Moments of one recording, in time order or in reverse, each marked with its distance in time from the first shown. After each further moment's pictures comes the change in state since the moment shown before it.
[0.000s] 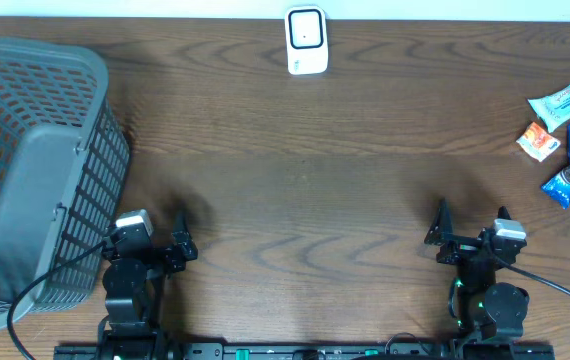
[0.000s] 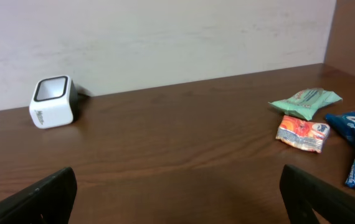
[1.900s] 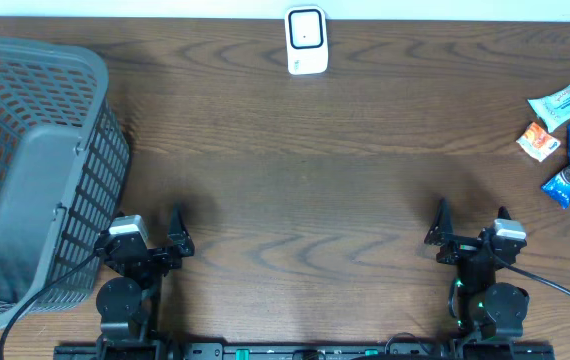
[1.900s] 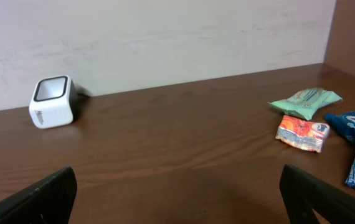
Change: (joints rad) left arm -0.003 -0.185 -0.022 0.063 0.001 0.057; right arm 0.000 0.000 0.000 -0.001 0.001 0.000
